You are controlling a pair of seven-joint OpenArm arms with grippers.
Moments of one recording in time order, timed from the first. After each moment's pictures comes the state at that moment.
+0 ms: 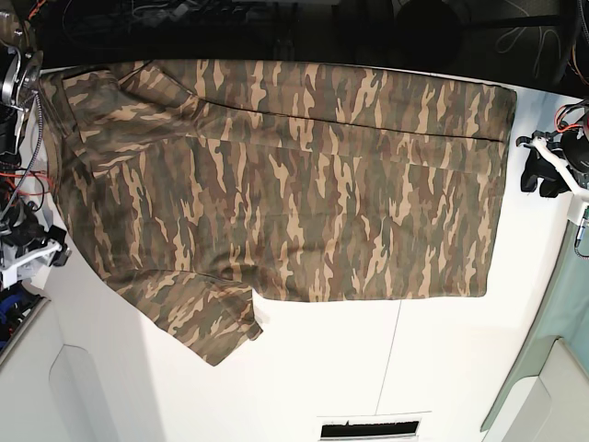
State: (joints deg) left arm 20.8 -33.7 -21.6 91.6 -33.9 -21.9 38.6; right arm 26.2 25.3 14.9 30.7 20.2 25.5 -25.0
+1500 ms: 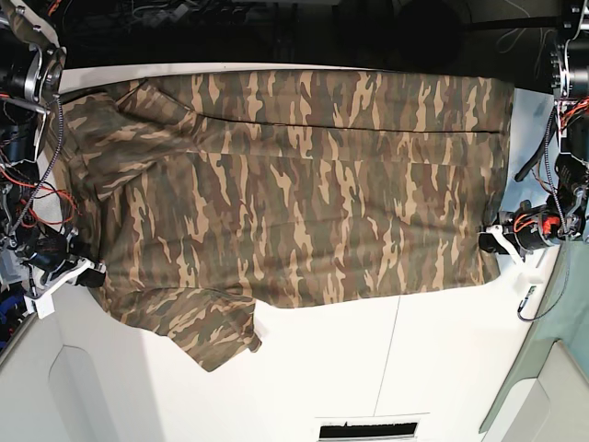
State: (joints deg) left arm -22.1 -31.1 0.3 41.7 -29.7 -31.3 36.7; right arm 25.7 20.5 14.8 44.6 26.6 35.0 -40.9
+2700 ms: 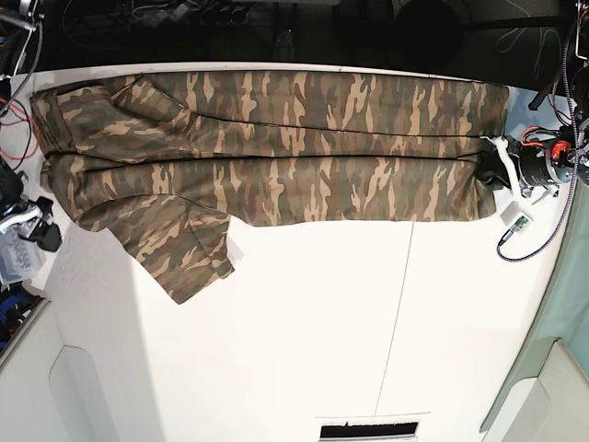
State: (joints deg) left arm 3.8 -37.7 0.7 72.3 -31.1 -35.4 40.6; right arm 6.8 24.1 24.7 61.9 38.3 33.8 -36.6
